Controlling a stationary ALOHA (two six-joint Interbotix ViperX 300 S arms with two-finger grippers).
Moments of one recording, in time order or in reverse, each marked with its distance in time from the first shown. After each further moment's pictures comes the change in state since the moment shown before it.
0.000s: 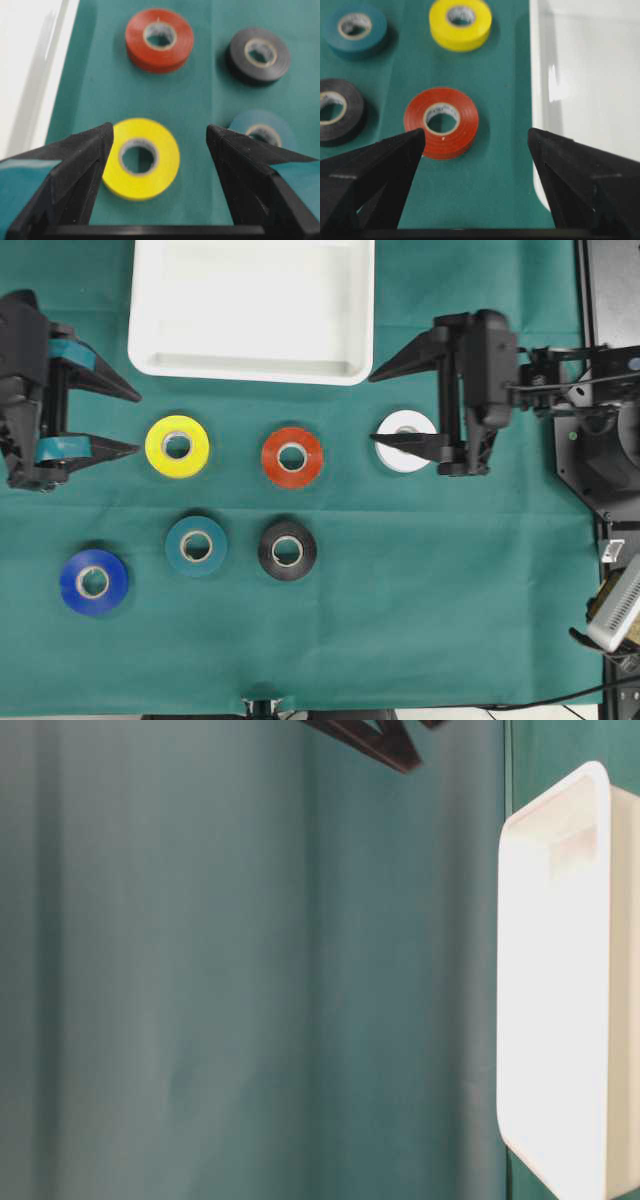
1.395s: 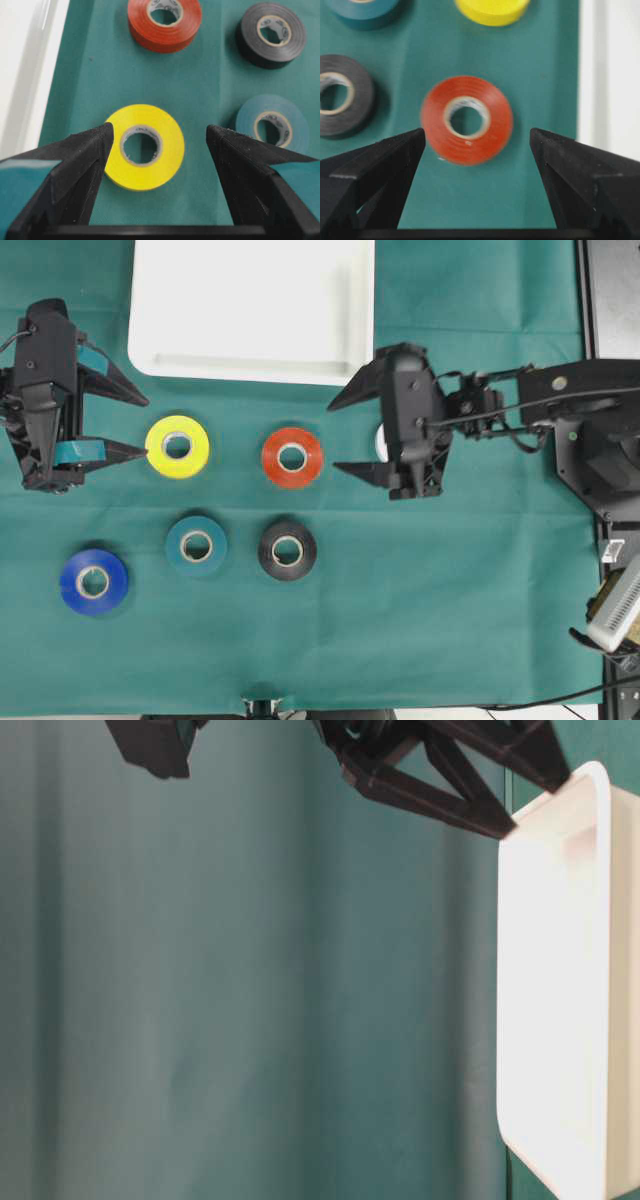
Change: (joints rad) left arm 0.003 0.055 -0.026 0.000 0.028 0.000; right arm 0.078 0.242 -0.140 -0.021 0.031 0.000
